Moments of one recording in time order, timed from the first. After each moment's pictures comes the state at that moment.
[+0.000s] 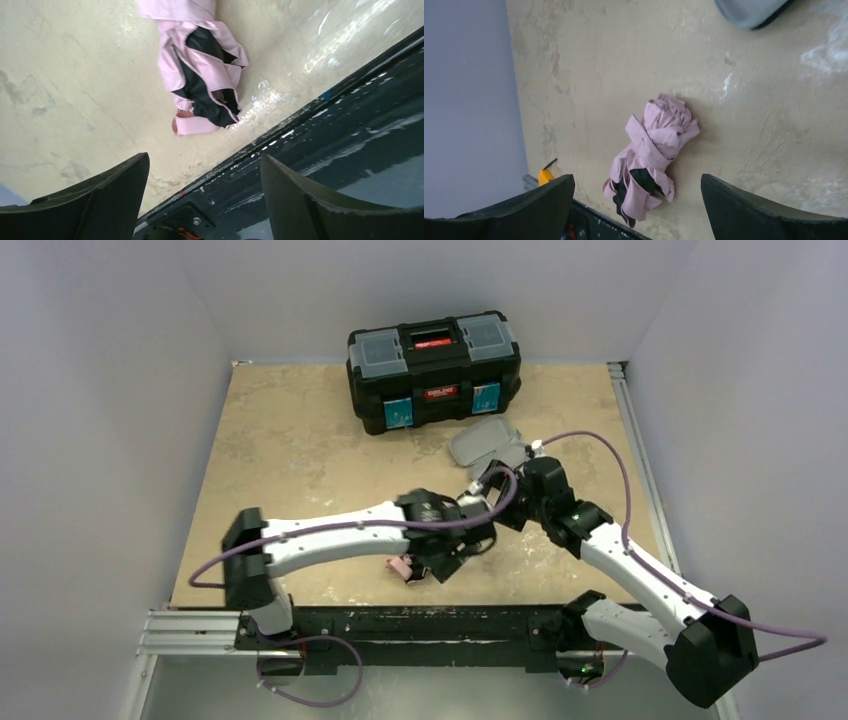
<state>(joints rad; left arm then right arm) -1.32 1.76 1.54 -1.21 -0.39 -0.44 0.54 1.01 0.71 -0.34 -0.14 0.91</state>
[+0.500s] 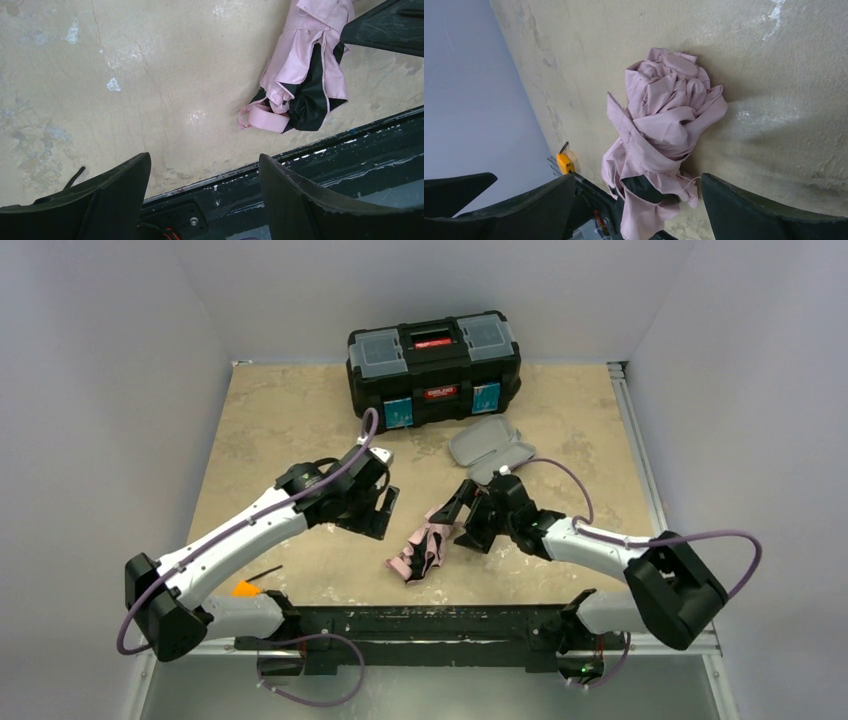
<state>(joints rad) -0.82 1.25 1.16 -1.05 -0.18 -0.44 0.67 1.29 0.53 0.07 -0.24 1.23</state>
